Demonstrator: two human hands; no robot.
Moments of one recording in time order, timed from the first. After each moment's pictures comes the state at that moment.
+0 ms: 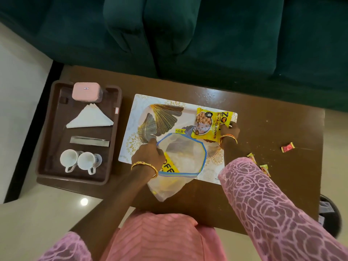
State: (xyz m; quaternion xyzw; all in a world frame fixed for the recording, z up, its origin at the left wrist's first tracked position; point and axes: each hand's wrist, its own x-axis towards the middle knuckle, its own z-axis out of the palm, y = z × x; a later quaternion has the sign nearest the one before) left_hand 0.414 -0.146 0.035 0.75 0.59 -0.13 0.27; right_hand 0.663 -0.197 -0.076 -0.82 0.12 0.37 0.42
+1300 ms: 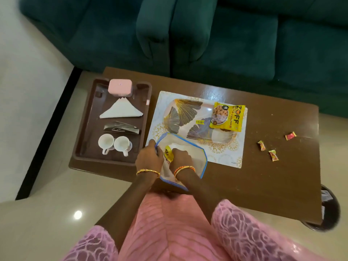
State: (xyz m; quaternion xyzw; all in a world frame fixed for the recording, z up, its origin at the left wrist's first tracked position) left_hand 0.277 -0.186 0.069 0.73 0.62 0.06 0.27; right_hand 0.369 -0.230 0.051 -0.81 -0.42 0.41 0.01
